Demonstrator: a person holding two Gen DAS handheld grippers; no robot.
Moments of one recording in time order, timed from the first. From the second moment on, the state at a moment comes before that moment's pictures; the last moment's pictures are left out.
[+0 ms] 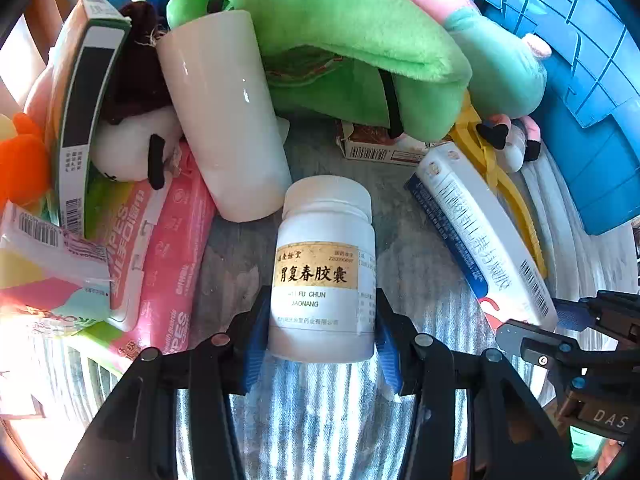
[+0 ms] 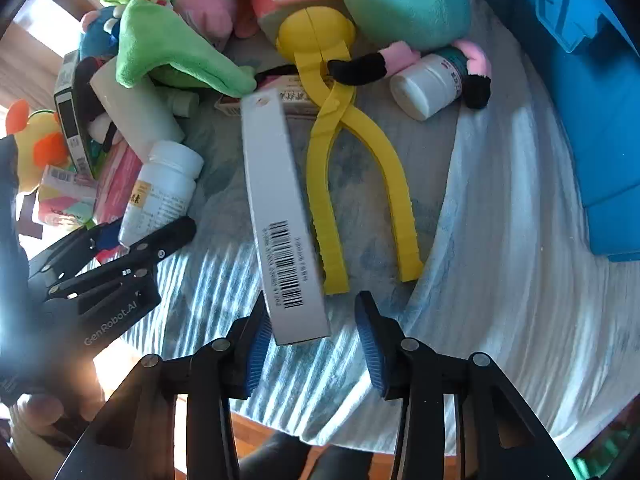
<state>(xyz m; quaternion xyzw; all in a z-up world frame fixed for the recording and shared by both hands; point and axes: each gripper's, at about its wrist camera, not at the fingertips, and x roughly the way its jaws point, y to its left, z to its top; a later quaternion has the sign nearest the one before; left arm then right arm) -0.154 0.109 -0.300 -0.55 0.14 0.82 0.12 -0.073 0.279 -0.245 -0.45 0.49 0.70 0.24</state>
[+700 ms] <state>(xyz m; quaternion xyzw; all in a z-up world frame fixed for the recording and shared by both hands) -0.144 0.134 -0.316 -0.54 0.15 0.82 0.12 -0.028 0.283 -0.243 -0.46 0.42 0.72 0.31</state>
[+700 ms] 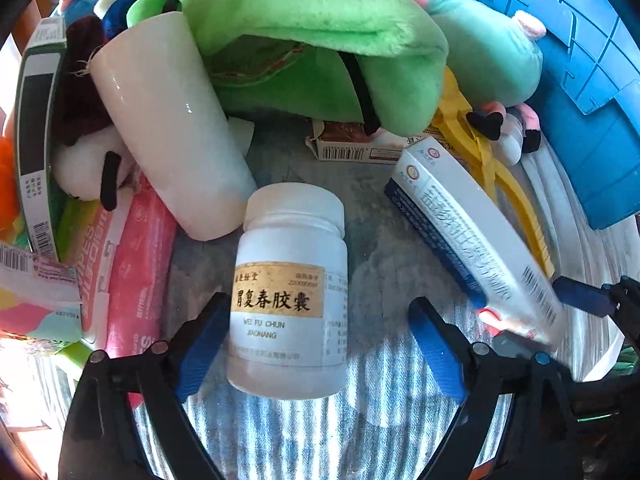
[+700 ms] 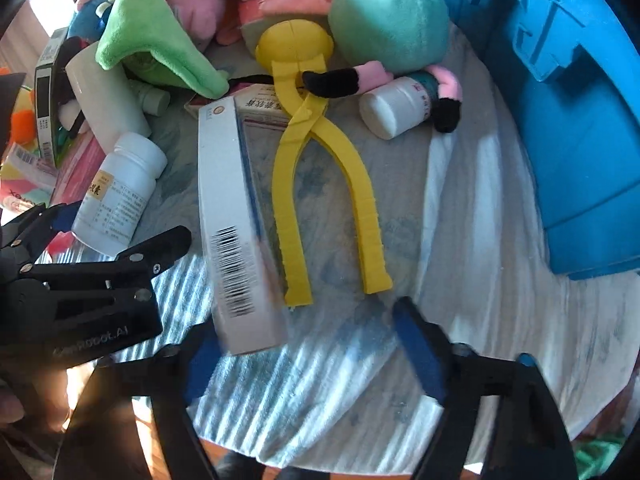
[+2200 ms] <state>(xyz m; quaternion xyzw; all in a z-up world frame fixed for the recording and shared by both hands) -0.140 0.116 -0.095 -0.36 0.11 0.92 0.12 -0.095 0.339 -0.067 -0.35 0.26 0.84 0.33</state>
